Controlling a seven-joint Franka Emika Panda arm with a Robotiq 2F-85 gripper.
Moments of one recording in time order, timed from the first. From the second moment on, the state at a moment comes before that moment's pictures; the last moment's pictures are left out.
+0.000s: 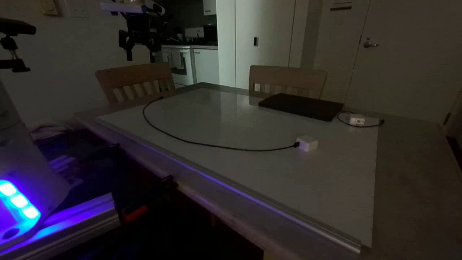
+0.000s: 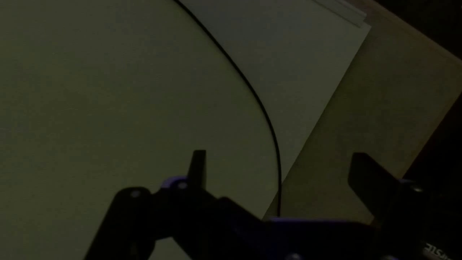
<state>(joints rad) 0.32 0.18 0.28 -2.09 0.03 2.16 0.06</state>
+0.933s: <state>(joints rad) 0.39 0.46 0.28 -1.81 -0.11 2.12 0.05</state>
